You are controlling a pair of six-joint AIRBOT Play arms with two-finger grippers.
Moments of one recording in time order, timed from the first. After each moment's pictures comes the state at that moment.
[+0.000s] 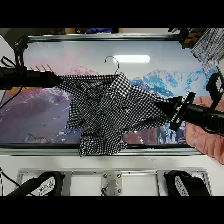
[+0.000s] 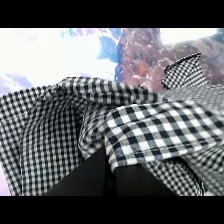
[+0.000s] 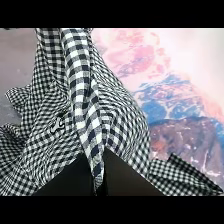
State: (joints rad) left arm 0.13 -1.18 1.40 0.94 -1.30 -1.23; right arm -0.17 -0.62 0.82 -0.47 1.17 0.42
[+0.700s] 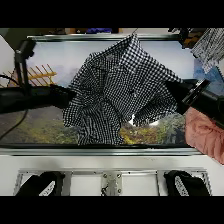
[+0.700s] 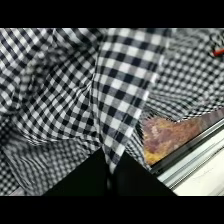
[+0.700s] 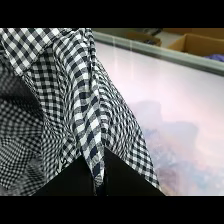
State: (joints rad) left arm -0.22 -0.85 1.23 1.05 -1.21 -1.40; right arm -0.17 -0.62 0.87 -0.31 0.95 0.51
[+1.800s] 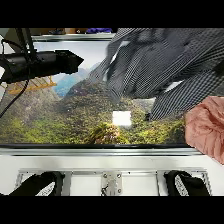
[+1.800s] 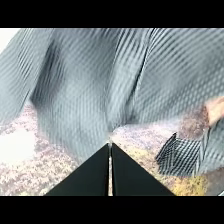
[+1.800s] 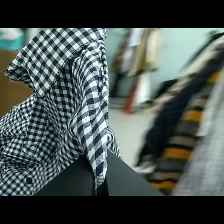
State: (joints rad) left arm -0.28 -1.08 1.53 1.08 -1.04 -1.45; right arm -0.20 -0.63 1.01 -0.50 0.25 0.43
